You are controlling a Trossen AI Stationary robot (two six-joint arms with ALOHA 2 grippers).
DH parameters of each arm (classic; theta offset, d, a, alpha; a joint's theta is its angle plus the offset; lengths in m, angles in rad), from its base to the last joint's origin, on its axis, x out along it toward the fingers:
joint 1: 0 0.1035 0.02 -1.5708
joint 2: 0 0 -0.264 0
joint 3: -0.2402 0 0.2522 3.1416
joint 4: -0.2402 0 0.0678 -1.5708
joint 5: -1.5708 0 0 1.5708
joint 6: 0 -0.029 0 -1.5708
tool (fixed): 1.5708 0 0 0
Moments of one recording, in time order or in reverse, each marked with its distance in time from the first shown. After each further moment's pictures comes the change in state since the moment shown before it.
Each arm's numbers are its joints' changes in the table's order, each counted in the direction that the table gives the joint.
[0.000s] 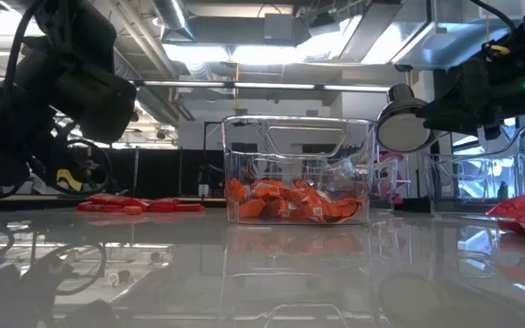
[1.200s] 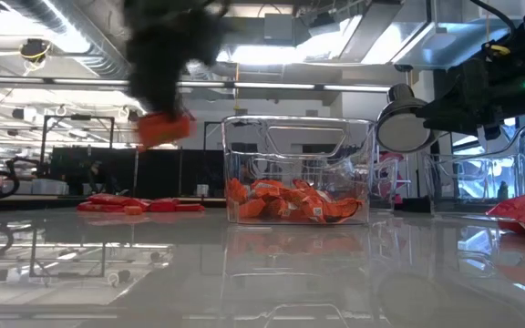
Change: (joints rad) left arm 0.047 -0.003 -0.555 0.227 0.186 -0.361; right arm 0.000 0.000 0.000 -0.001 0.000 0.000
